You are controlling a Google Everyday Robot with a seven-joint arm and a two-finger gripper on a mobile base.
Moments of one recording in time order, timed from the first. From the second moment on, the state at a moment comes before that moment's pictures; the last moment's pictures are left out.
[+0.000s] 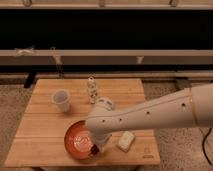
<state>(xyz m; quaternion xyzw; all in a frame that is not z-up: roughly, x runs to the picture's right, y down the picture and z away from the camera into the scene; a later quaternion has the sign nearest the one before) -0.020 0.265 0.683 -0.31 -0.18 -0.35 0.86</state>
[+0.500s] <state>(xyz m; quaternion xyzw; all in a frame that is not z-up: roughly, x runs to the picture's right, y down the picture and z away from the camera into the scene) 0.030 0.256 0.711 -0.32 -0.17 -0.31 0.88</state>
